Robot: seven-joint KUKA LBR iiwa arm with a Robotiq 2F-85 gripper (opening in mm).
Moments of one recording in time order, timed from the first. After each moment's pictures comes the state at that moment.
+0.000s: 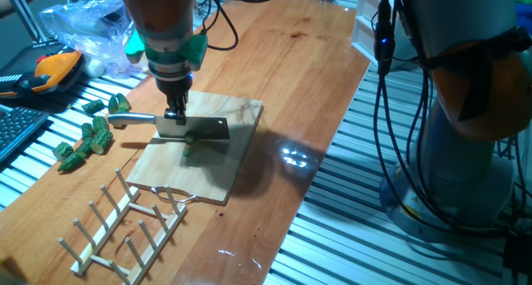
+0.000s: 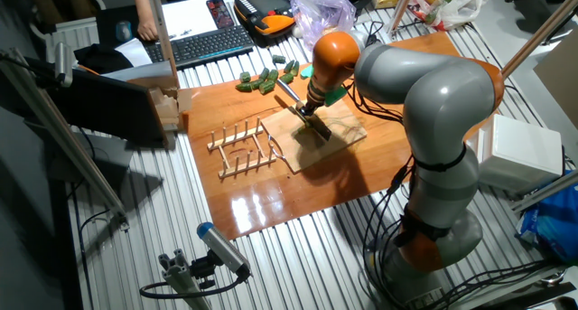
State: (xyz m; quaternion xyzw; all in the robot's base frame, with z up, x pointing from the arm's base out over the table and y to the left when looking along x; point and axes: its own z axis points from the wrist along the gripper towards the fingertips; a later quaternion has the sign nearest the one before) arm 0.575 0.100 0.101 -0.18 0.98 -0.01 0.06
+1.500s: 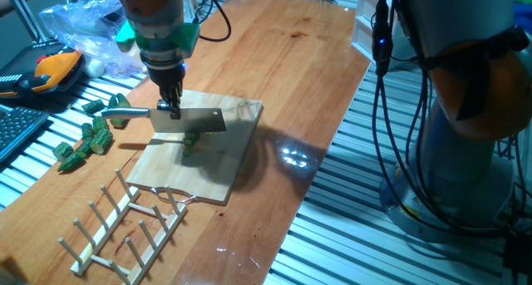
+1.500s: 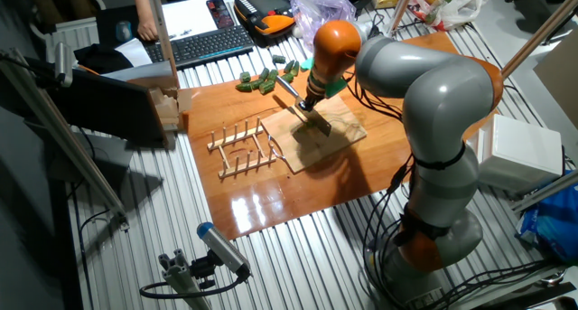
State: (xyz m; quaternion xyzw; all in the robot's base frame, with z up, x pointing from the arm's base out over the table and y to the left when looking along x) arm 0.583 0.102 0.123 -0.18 0.98 0.01 0.05
